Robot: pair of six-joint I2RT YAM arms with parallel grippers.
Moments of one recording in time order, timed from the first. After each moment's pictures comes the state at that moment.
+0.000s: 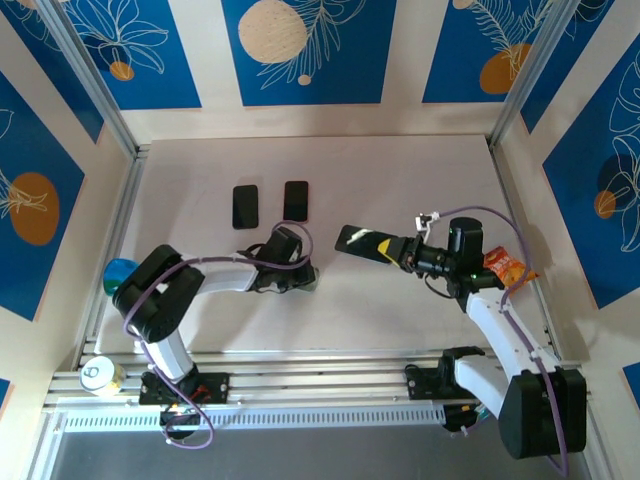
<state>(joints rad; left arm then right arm) -0.72 1.74 0.82 0.00 0.25 -0.91 0.07 0.95 0.53 -0.13 -0.89 0.84</state>
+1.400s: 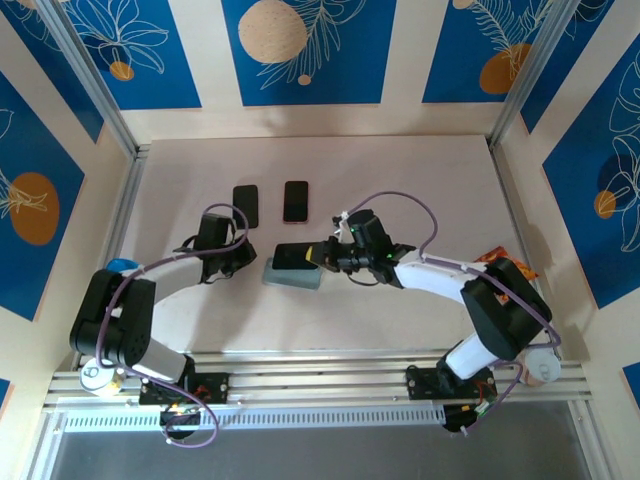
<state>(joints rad) -0.27 1.50 0.67 -0.07 0.26 -0.74 0.67 1.55 0.78 0.16 -0.48 0.97</state>
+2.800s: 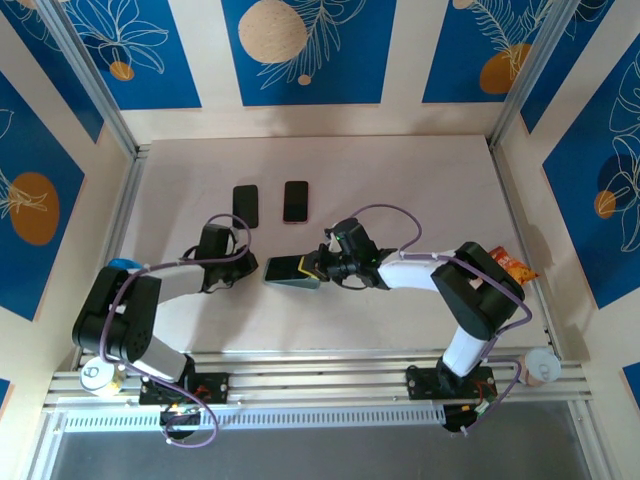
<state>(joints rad) -0.27 1.53 0.57 0.04 0.29 -0.70 0.71 1.71 0.79 0.22 -0.48 1.14</state>
